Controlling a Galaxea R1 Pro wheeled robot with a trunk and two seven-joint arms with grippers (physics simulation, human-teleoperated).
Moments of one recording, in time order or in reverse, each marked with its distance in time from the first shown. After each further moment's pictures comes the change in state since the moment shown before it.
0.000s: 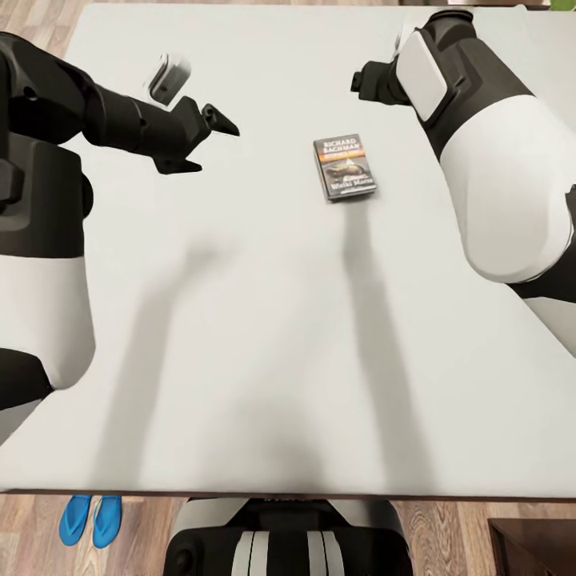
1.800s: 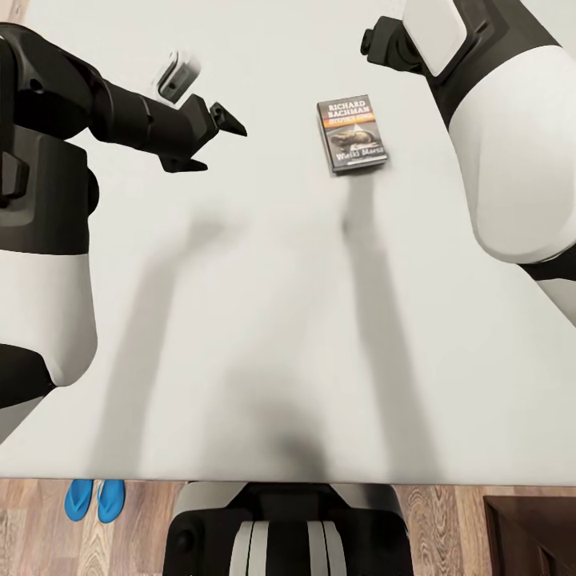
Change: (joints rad) left arm -0.017 -0.013 -0.025 0.007 0.019 -0.003 0.025; right arm -0.075 0.018 -0.003 0.002 -0.102 -0.011 -0.163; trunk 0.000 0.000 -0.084
